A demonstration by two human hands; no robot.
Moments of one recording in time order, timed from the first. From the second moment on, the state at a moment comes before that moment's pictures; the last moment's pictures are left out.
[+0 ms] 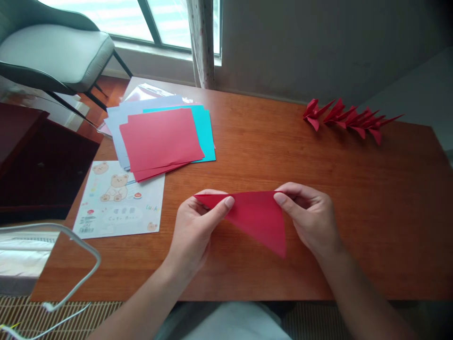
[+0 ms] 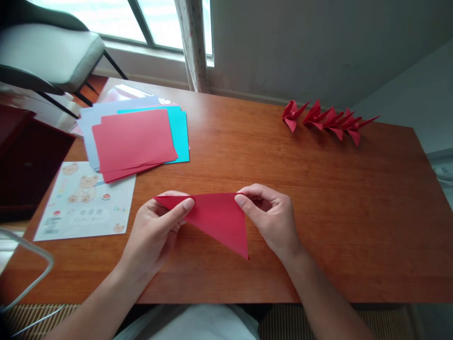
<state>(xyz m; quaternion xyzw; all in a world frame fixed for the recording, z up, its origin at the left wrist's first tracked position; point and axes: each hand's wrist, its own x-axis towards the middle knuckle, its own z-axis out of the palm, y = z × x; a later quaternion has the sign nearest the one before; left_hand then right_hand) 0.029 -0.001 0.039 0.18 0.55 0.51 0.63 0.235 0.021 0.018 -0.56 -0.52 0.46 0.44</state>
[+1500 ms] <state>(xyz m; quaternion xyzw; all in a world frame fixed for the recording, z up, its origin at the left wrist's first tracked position) 0.029 0.000 0.034 0.19 0.55 0.51 0.64 0.233 0.025 0.023 -0.54 -0.49 0.51 0.47</state>
